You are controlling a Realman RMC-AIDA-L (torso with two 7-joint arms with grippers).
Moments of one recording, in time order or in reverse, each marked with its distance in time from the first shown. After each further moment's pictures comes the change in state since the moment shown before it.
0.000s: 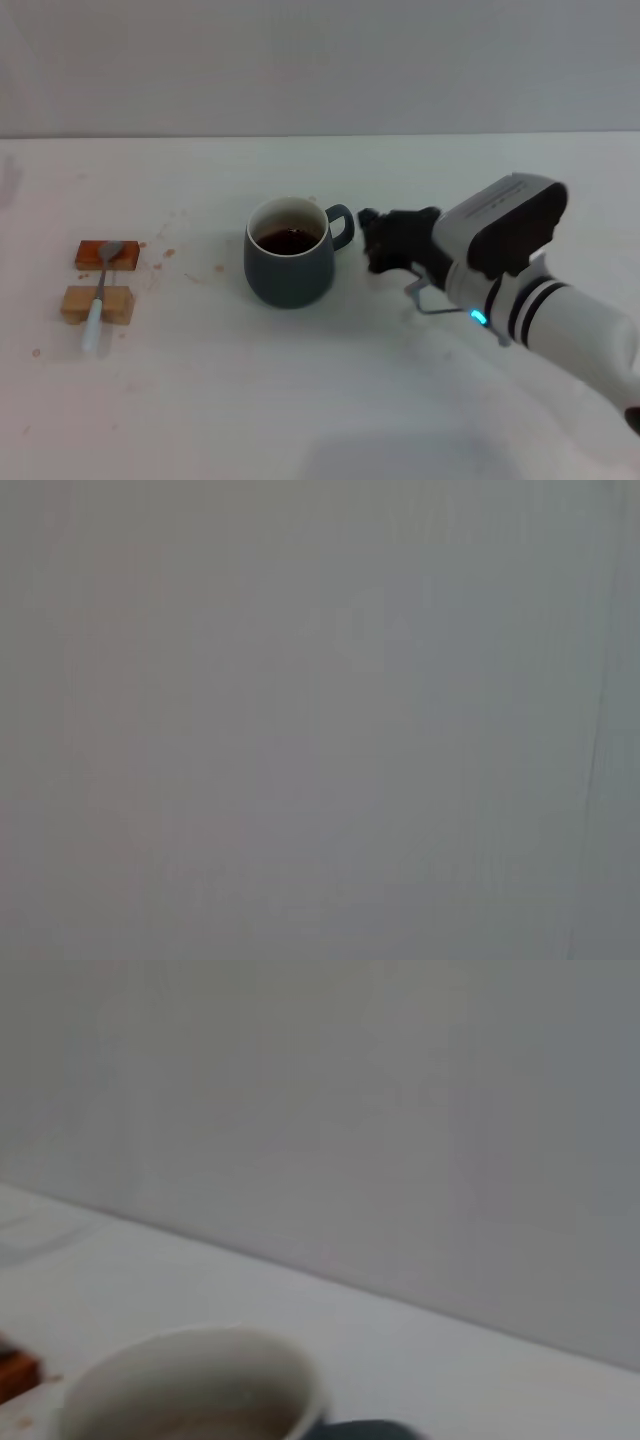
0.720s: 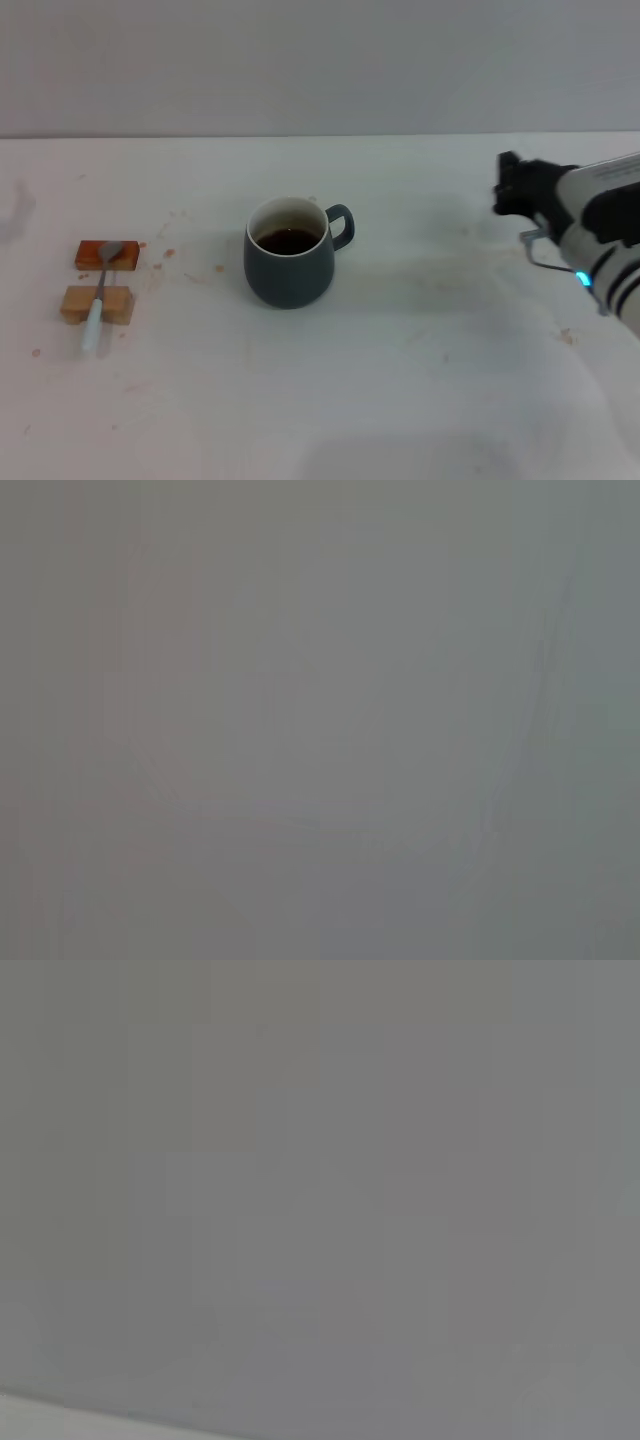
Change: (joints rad) left arm 0.101 -0.002 0.168 -0.011 0.009 -0.001 -0.110; right arm -0.130 -0.009 0.411 -0.021 -0.005 -0.072 -0.261
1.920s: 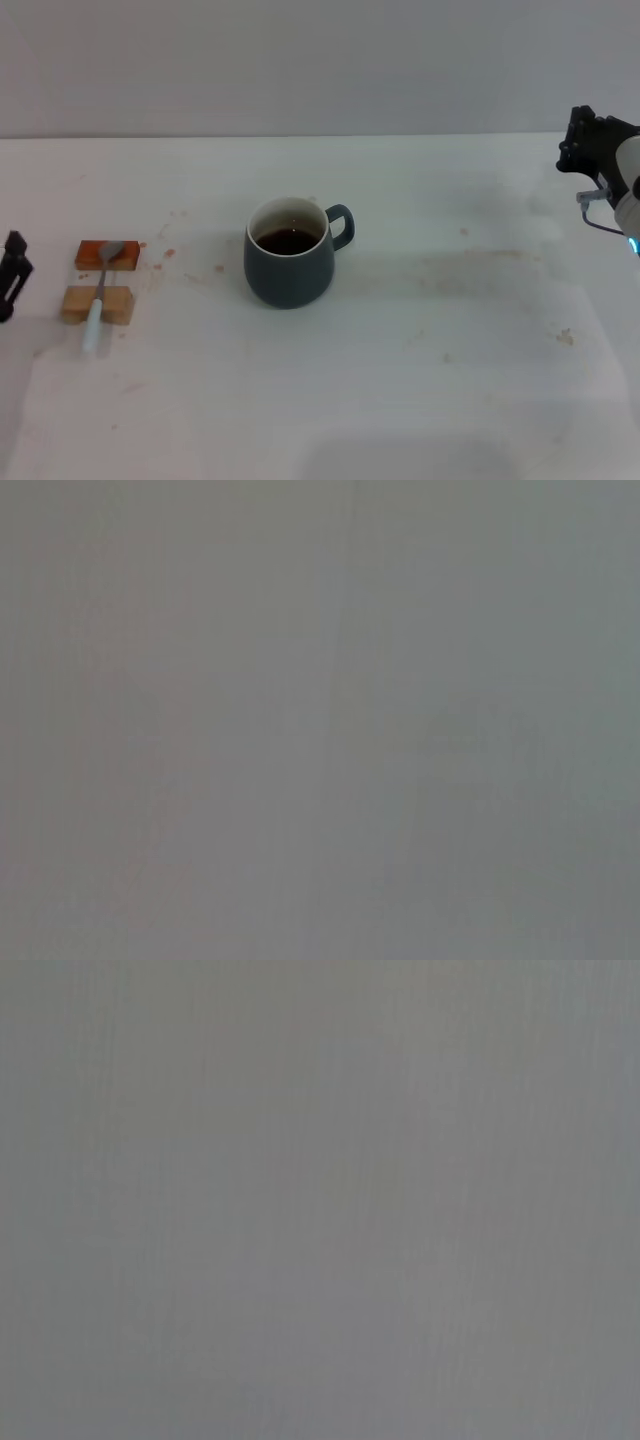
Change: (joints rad) left arm 0.443 -0.012 1.002 0.321 -0.766 -0.074 0.459; right arm 0.045 -0.005 0.139 -0.097 0.002 -0.104 -0.061
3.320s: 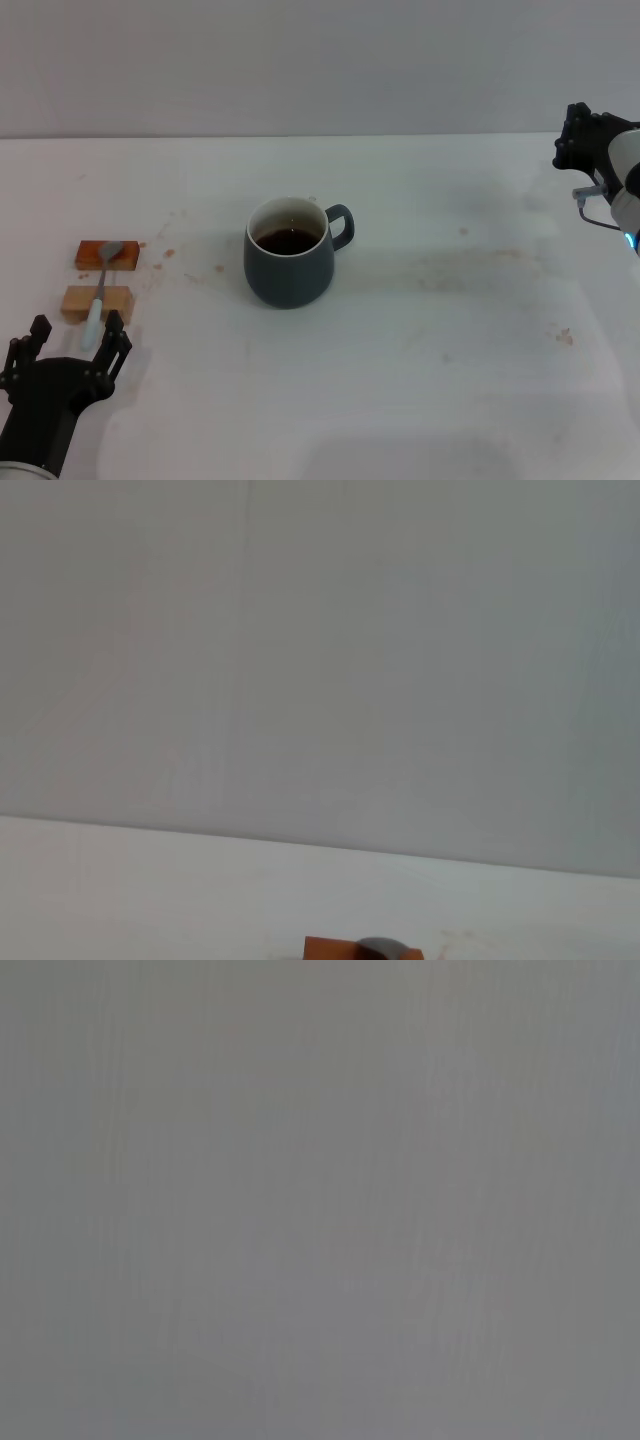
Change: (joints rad) left arm 0.035 -0.003 0.616 0.071 -0.710 0.035 0.433; right arm 0.009 -0.002 0.011 0.012 -0.001 0.028 -0.029
